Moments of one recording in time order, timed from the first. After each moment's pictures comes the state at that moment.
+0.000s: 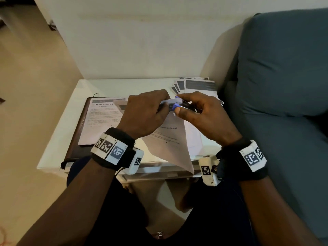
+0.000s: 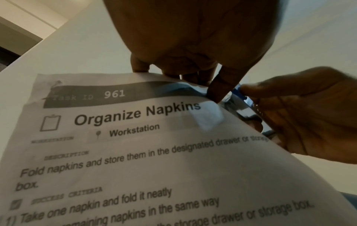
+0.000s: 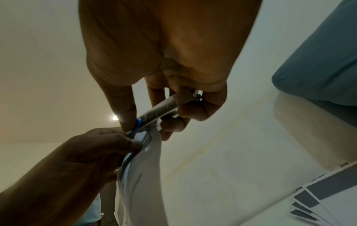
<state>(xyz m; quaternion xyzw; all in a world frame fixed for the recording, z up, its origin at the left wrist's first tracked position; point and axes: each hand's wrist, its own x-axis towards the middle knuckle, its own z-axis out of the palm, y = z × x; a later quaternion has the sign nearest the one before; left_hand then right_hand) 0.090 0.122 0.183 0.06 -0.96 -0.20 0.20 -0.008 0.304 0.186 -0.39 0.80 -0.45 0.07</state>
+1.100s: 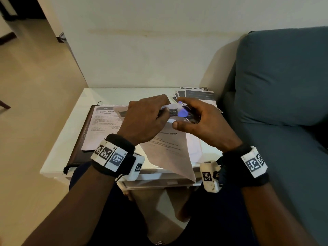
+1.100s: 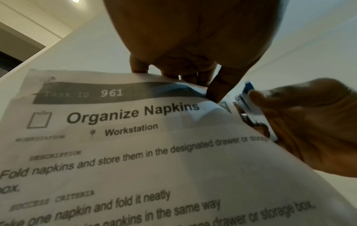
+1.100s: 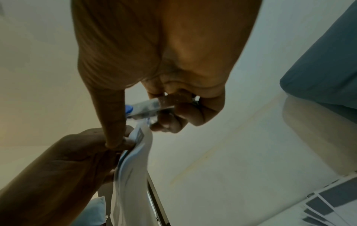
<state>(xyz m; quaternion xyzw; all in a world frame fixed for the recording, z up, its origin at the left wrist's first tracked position) 0.106 0.130 0.201 0.08 -0.95 -0.19 0.21 0.004 0.311 0.204 -0.42 0.80 -0.42 0.09</state>
